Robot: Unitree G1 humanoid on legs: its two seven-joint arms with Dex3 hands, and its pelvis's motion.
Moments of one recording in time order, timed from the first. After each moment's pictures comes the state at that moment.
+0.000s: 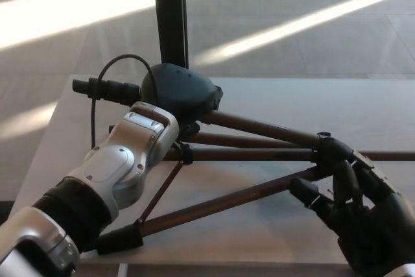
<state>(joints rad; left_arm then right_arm) -0.92 0.39 -0.71 0.56 0.86 0.15 0.00 0.10 0.04 -0.02 -0.45 0.59 0.47 -0.19</state>
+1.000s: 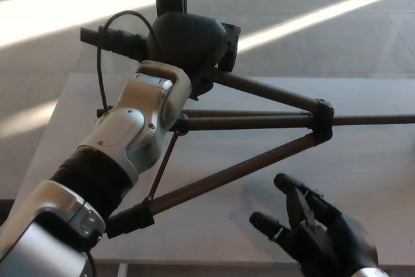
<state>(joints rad) -1.01 0.30 -0.55 0.61 0.84 0.11 0.06 0.01 0.08 0.01 -0.38 0.61 0.66 -0.28</state>
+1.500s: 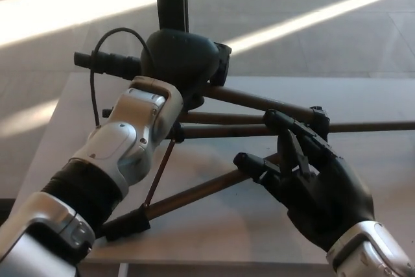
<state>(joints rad) -0.98 0.33 -0.58 0.61 0.86 0.09 0.07 -0.12 0.08 0.03 -0.46 0.69 0.69 -0.34</state>
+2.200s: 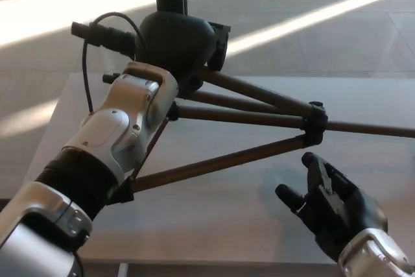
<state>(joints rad) -1.02 0.34 -0.52 0.62 0.86 0.05 0.11 -0.21 0.08 -0.14 -0.15 0.69 0.64 -0.50</state>
